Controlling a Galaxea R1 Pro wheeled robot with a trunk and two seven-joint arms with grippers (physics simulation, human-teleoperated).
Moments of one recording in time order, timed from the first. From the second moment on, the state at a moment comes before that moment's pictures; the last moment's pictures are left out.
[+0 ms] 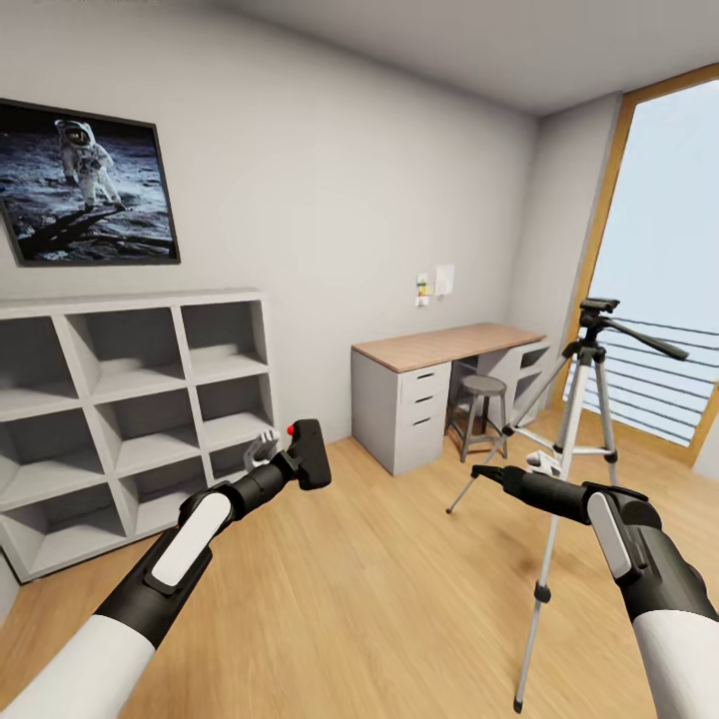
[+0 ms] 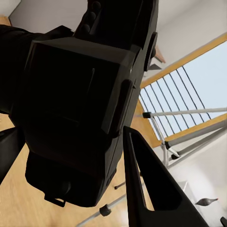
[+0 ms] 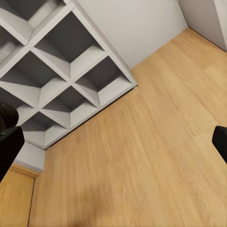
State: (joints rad) left arm -0.62 0.12 -0.32 -1.13 1.24 0.39 0.17; right arm -0.64 -0.21 -0.25 -1.04 -0.29 0.84 0.62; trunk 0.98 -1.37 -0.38
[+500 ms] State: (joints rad) left arm -0.62 0.12 -0.31 -1.09 1.24 0.39 0.28; right arm -0.64 -0.20 -0.24 -1.03 -0.28 0.84 0.62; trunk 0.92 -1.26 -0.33
